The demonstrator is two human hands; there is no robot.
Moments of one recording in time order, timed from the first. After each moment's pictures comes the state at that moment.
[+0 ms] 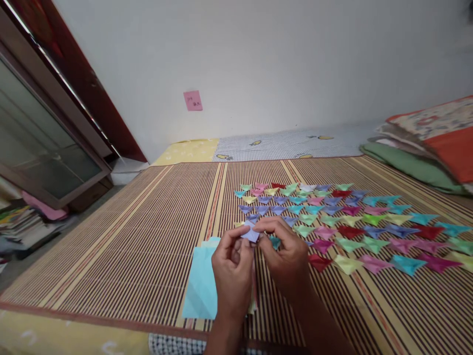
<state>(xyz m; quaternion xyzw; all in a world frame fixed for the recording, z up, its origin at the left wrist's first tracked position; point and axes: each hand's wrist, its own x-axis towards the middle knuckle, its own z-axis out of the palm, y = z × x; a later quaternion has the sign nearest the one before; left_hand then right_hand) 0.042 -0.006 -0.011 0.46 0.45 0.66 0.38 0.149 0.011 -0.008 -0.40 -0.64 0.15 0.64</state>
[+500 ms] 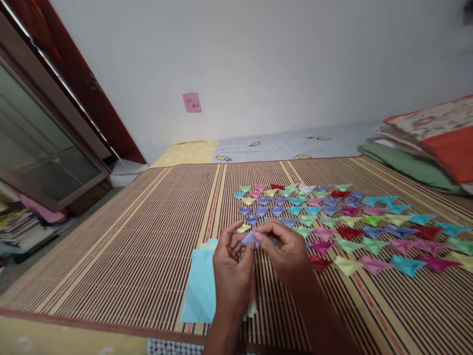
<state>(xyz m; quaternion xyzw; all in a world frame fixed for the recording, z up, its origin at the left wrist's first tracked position) 0.041 -0.002 -0.012 0.44 0.43 0.63 0.47 0.161 0.019 -0.016 -0.42 -0.61 0.30 0.60</state>
